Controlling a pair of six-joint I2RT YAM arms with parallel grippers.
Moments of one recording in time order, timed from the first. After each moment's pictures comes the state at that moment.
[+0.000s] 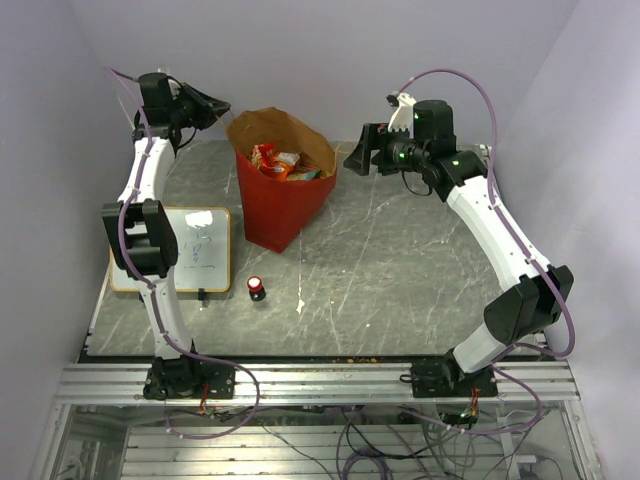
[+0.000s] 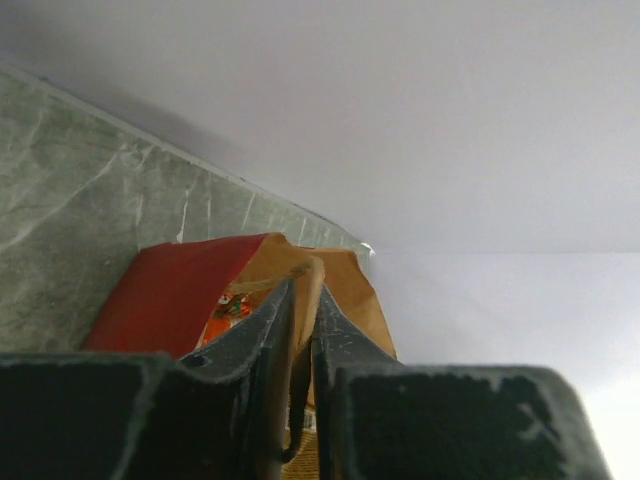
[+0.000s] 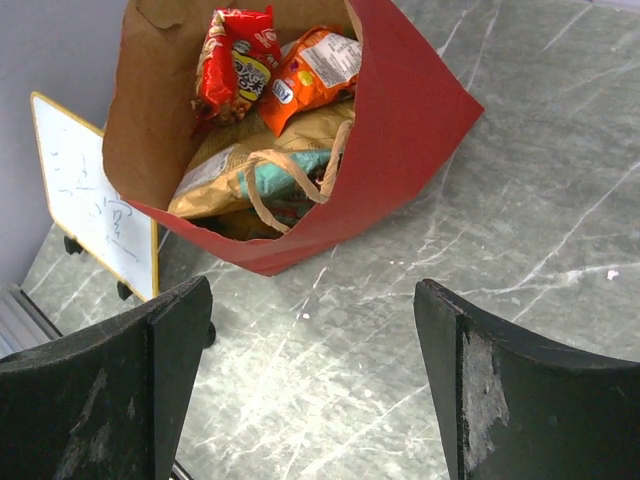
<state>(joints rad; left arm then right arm) 0.08 2.13 2.00 -0.18 0.52 -1.00 0.38 1.60 1.67 -0.53 -0.34 0.25</state>
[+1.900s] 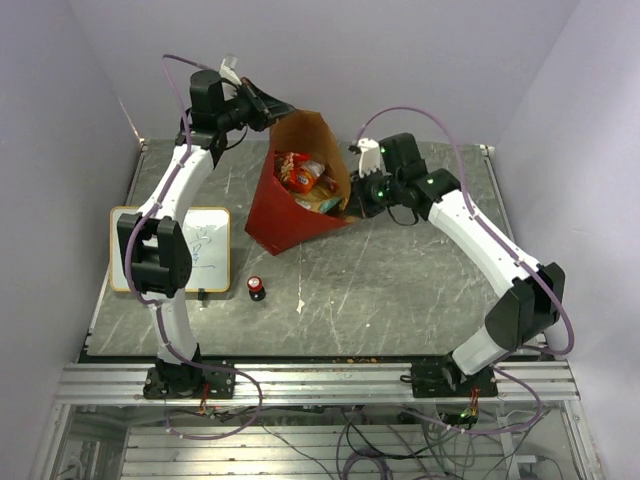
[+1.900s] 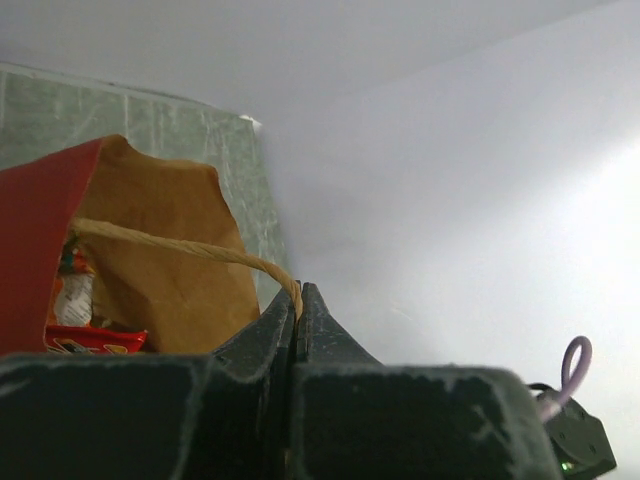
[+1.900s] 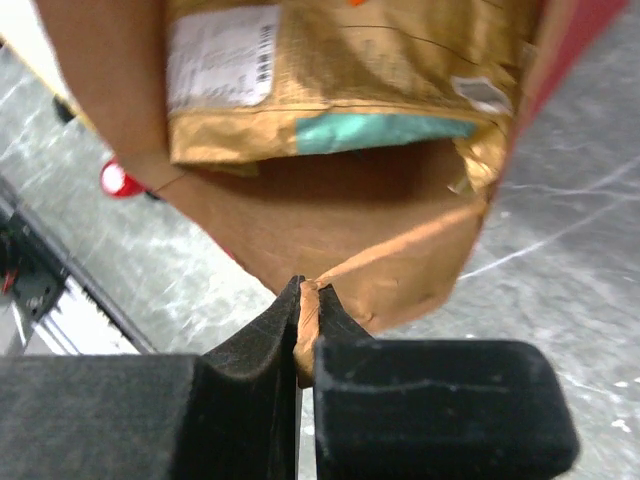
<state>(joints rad) -0.18 1.95 1.85 -0.01 0.65 -1.05 0.48 1.60 1.54 -0.70 -0.34 0.06</state>
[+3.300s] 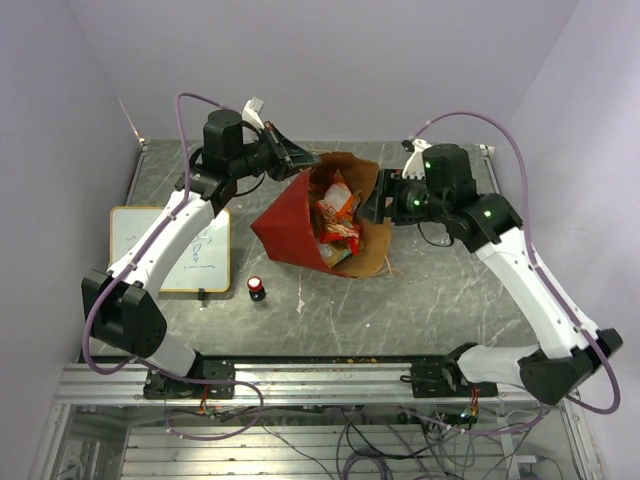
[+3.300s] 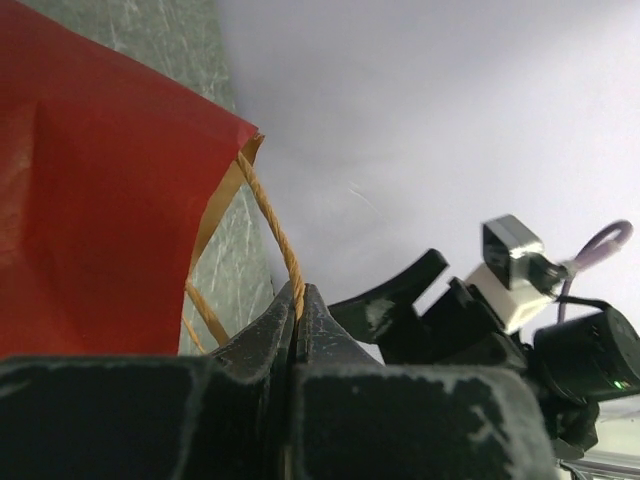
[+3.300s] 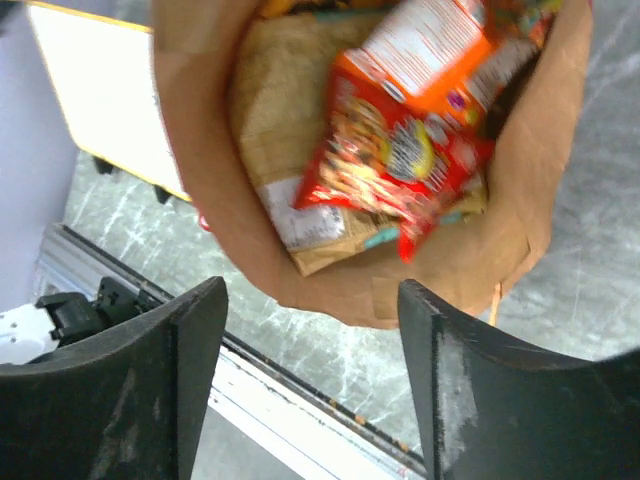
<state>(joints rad) -0.39 1.51 1.43 -0.12 0.59 -1.11 0.53 1.28 1.47 -0.83 -0.15 0.42</state>
